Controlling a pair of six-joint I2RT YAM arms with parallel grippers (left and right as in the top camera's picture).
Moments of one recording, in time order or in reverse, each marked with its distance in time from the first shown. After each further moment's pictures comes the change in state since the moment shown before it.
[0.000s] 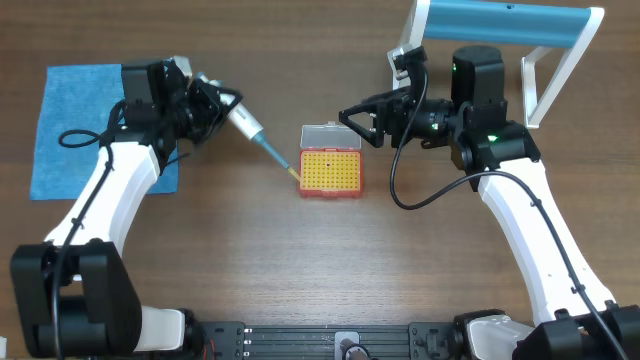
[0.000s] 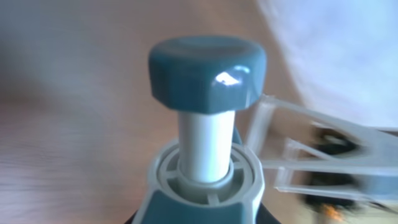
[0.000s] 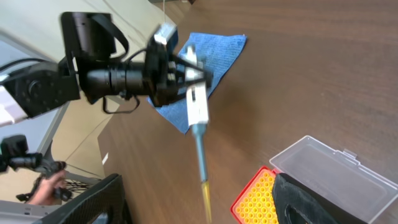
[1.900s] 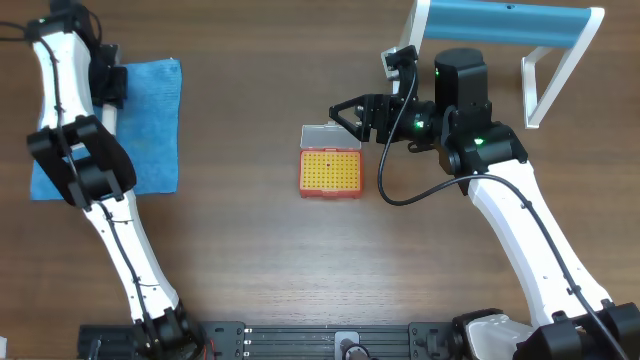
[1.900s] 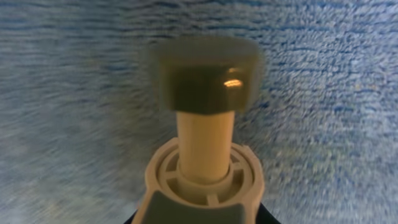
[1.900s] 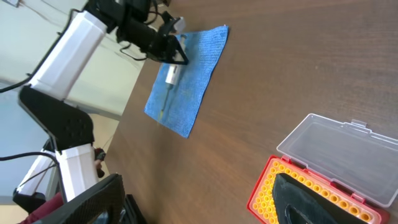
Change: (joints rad) left arm 0.327 1.067 1.469 -1.070 -0.649 1.086; right arm 0.064 0.000 0.000 0.005 0.129 0.237
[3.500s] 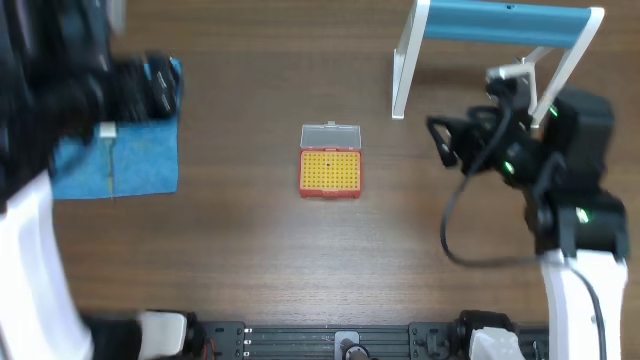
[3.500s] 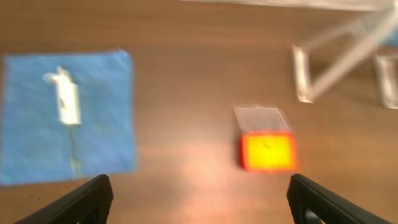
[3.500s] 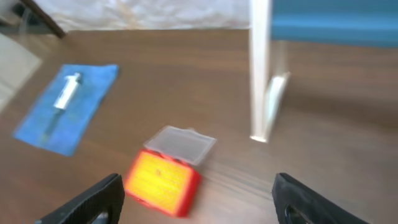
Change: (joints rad) left arm -0.446 -1.139 -0.175 -0.339 0.208 -0.399; right arm -0.341 -0.387 -0.006 -0.388 0.248 -0.481
